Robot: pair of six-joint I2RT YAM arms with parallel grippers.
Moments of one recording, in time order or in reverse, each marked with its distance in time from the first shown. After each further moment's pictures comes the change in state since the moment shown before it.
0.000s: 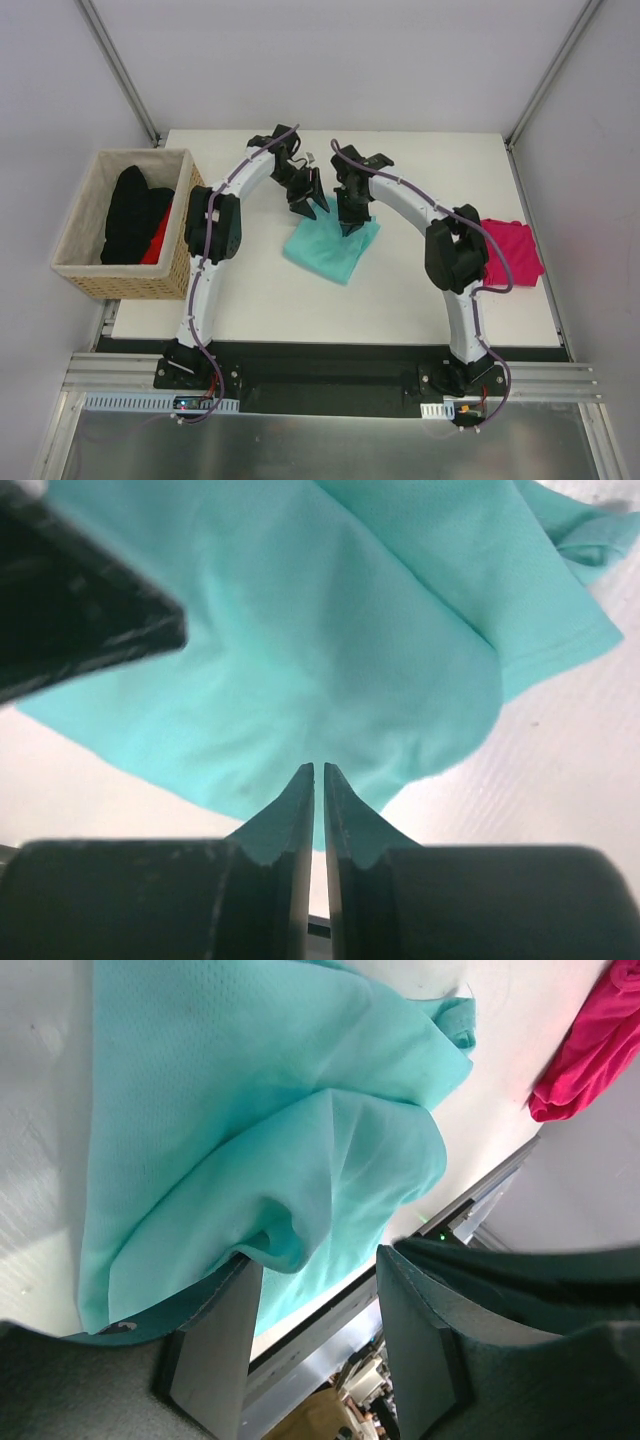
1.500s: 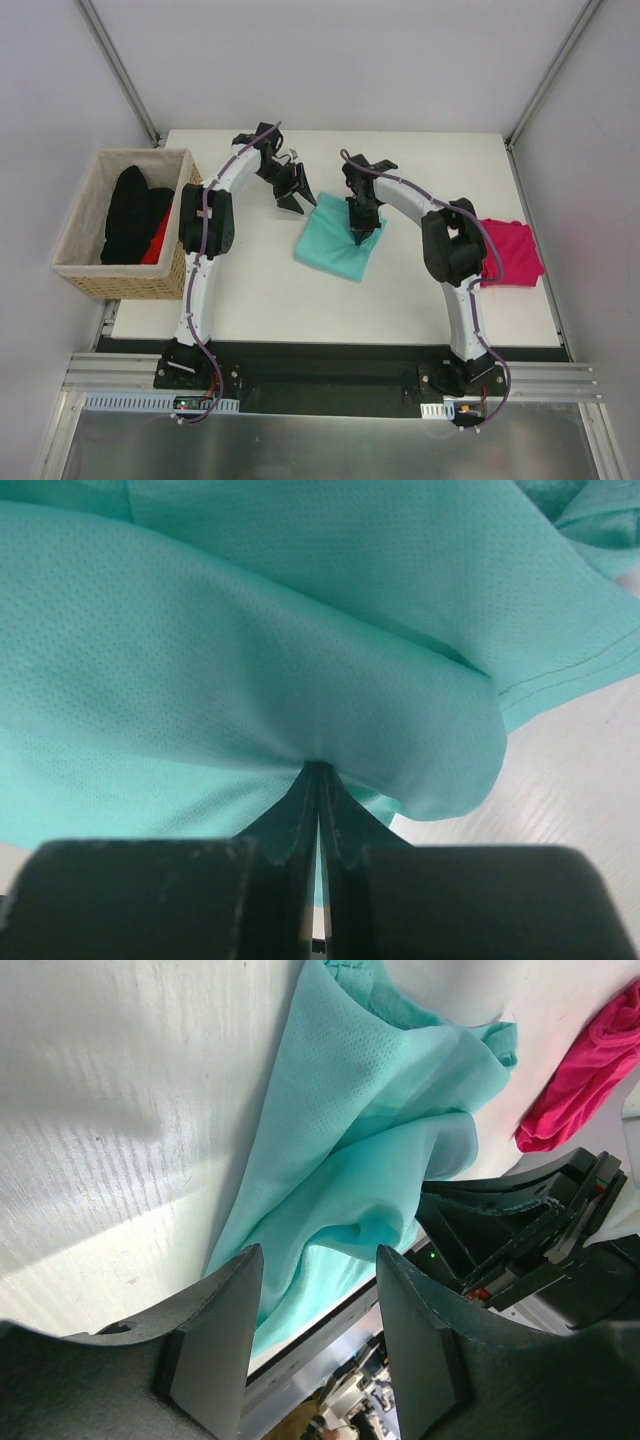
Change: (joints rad) left arm 0.087 0.050 0.035 -0.006 0.013 0.005; right arm -0.069 0.052 -0.074 0.016 0.005 -0.029
